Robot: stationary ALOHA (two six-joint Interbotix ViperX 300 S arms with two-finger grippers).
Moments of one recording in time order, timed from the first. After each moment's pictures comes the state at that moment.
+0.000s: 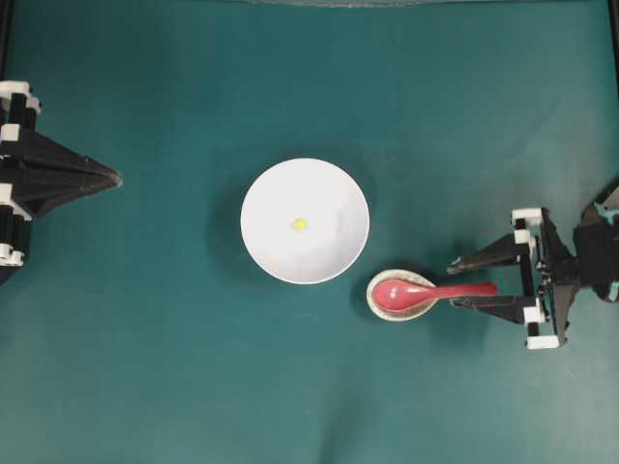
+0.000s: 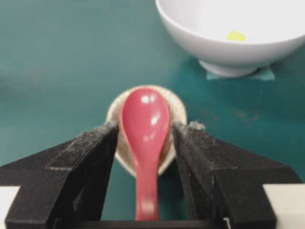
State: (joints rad) left arm 0.00 -0.99 1.17 0.01 -0.19 0.00; right arm 0.52 0.07 1.38 0.51 -1.28 0.02
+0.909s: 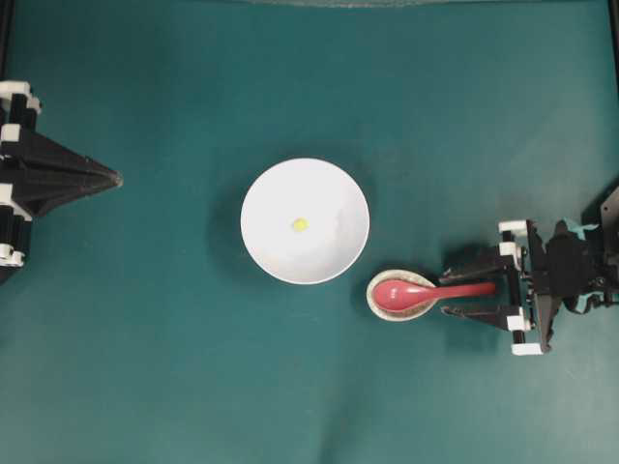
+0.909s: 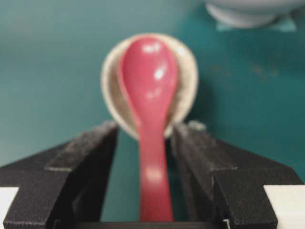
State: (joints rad) left arm 0.00 -0.99 1.17 0.01 -0.19 0.00; right arm 0.53 0.23 1.33 0.51 -1.27 0.08
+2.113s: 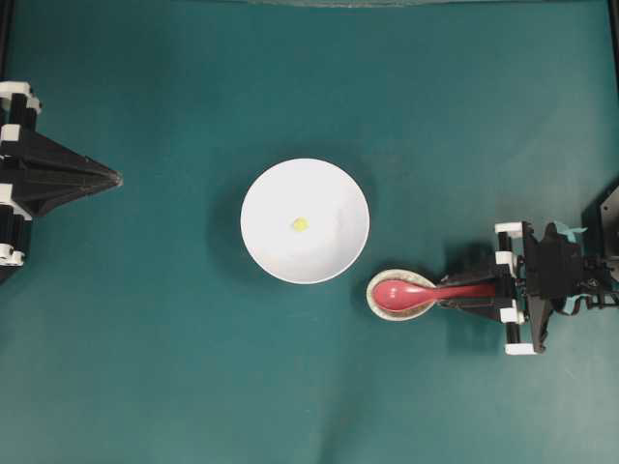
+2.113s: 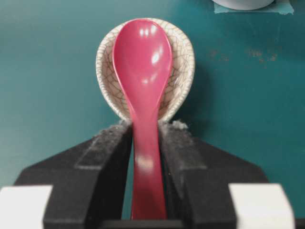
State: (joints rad) left arm 0.00 -0.99 1.17 0.01 -0.19 0.00; right arm 0.53 0.25 1.31 0.53 -1.24 0.08
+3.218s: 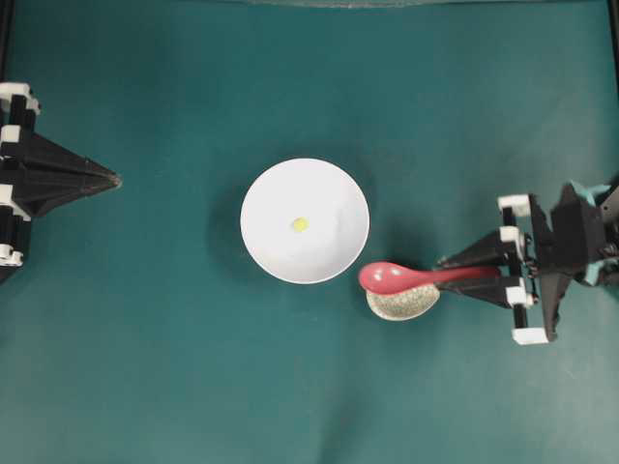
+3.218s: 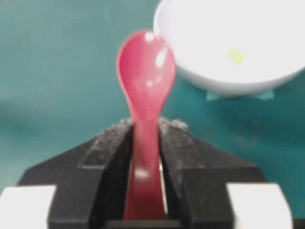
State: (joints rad) left arm 0.00 -0.99 1.17 0.01 -0.16 0.00; right arm 0.36 -0.32 1.23 0.53 -0.67 -0.18
